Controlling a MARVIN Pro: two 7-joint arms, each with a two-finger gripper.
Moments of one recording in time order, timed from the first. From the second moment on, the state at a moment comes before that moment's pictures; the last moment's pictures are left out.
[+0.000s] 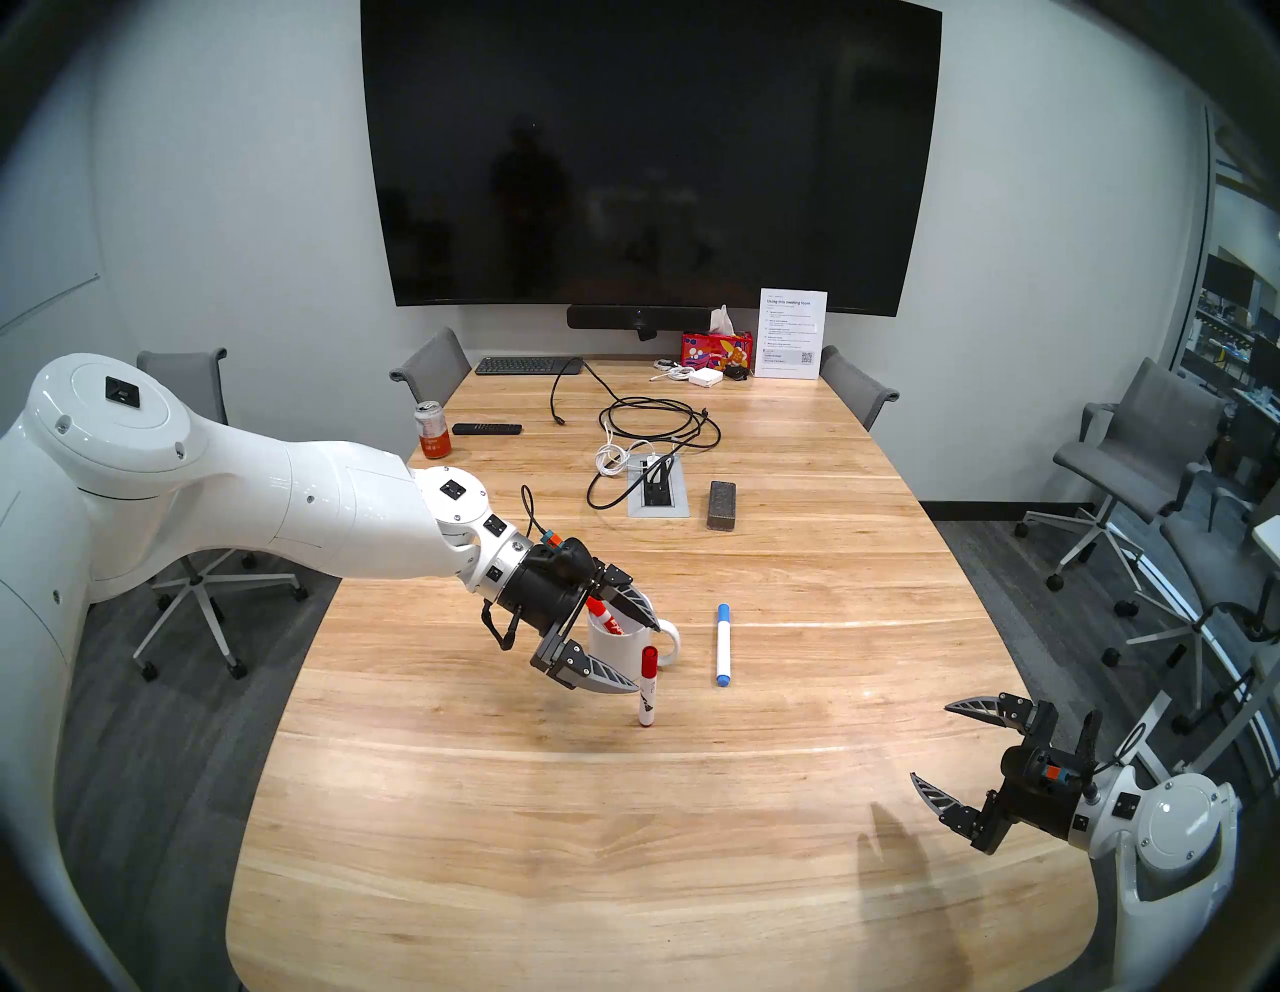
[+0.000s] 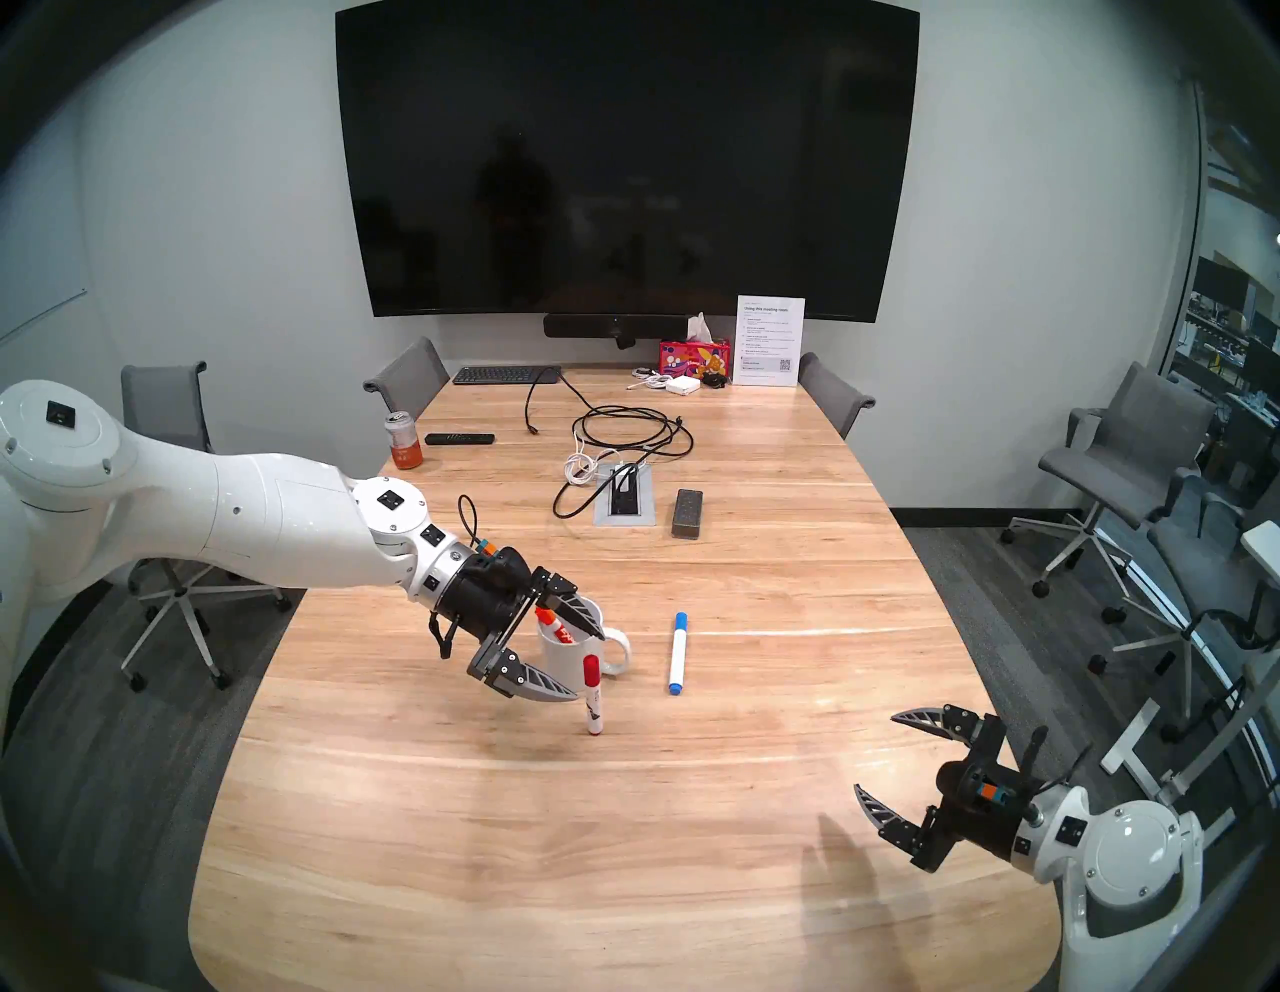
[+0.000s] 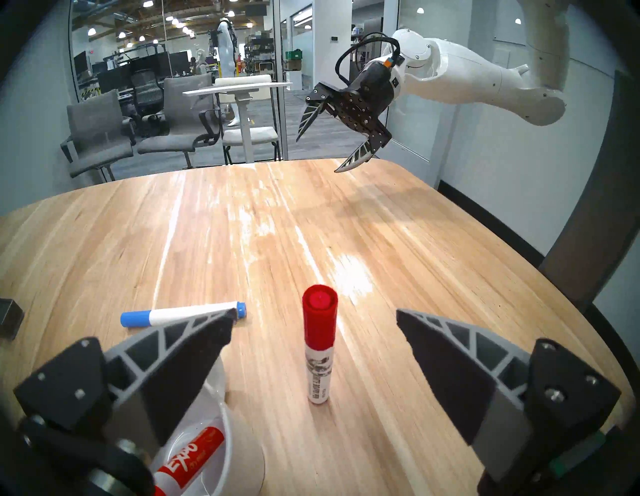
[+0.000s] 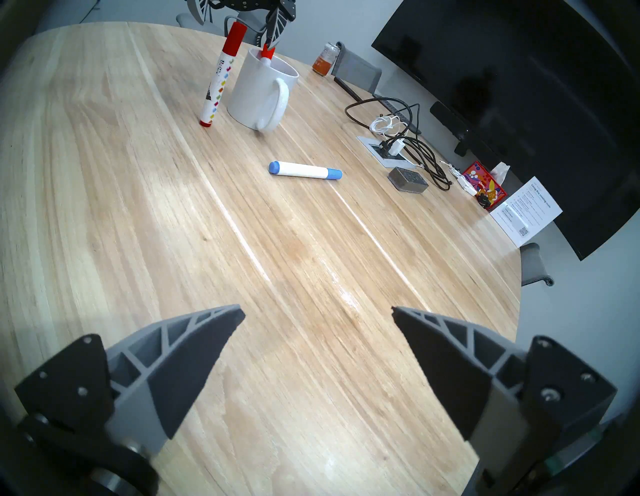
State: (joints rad) left arm -0.06 -1.05 0.82 -1.17 -1.44 -0.51 -1.06; right arm -2.25 -1.32 2.19 -2.16 -0.24 -0.13 1.00
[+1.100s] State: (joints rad) left arm -0.03 -1.10 0.81 -1.15 -1.44 -0.52 -1.07; right arm -2.25 -1.32 2.19 -2.16 -0.24 -0.13 1.00
